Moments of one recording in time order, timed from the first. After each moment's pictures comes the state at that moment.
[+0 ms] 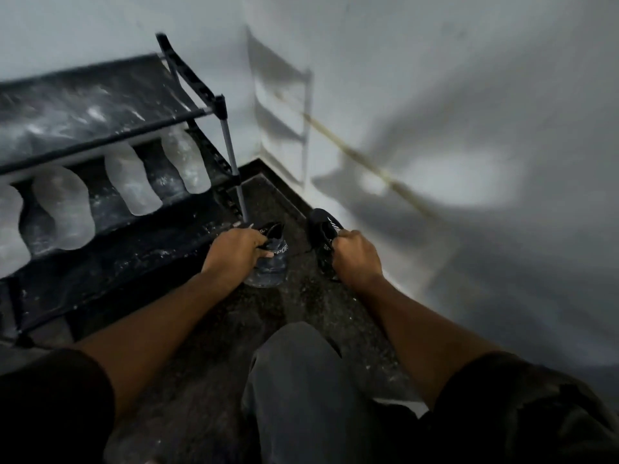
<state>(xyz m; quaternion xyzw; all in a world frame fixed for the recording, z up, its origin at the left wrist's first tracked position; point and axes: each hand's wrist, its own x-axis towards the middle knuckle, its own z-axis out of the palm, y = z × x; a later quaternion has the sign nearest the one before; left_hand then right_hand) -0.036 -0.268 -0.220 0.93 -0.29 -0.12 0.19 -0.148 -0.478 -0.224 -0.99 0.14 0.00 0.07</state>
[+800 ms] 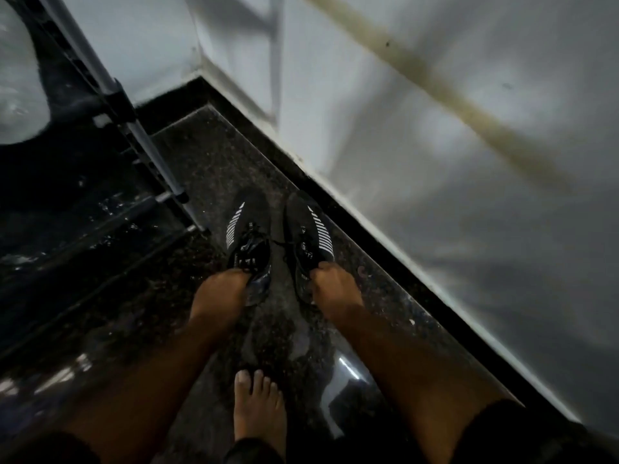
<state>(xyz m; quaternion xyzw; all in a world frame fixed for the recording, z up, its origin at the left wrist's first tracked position) 0.015 -0.313 -0.516 0.92 -0.31 -0.22 0.09 -0.093 -0.515 -0.494 -0.96 0.15 0.18 0.12</state>
